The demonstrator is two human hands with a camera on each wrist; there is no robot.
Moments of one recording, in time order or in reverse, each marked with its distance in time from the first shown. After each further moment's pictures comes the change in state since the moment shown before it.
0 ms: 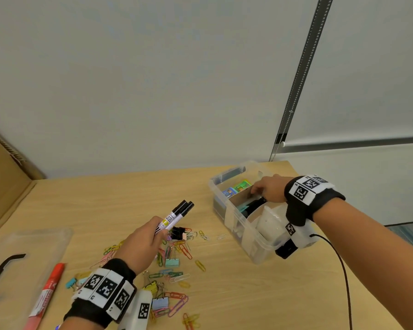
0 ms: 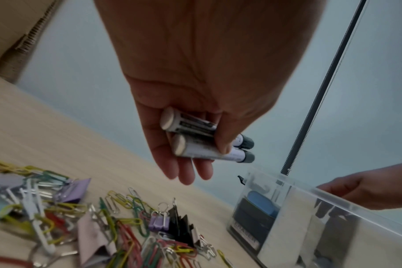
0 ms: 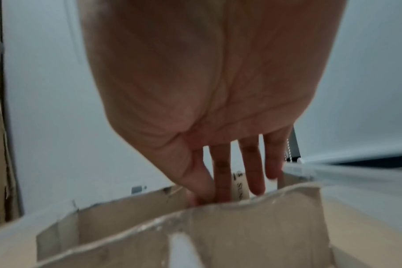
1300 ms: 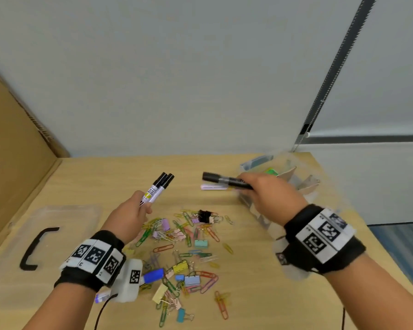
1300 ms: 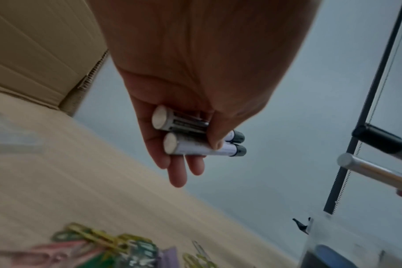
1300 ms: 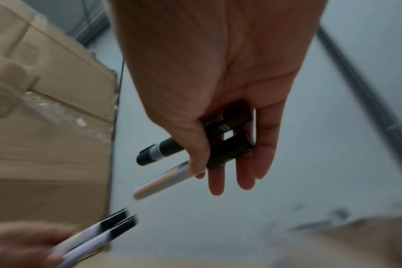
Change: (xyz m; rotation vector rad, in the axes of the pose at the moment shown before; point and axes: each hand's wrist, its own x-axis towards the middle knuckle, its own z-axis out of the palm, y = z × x) left_hand -0.001 -0.094 -0.047 -0.042 0.150 -0.119; right_hand -0.068 -0.126 0.024 0.176 0.541 -0.284
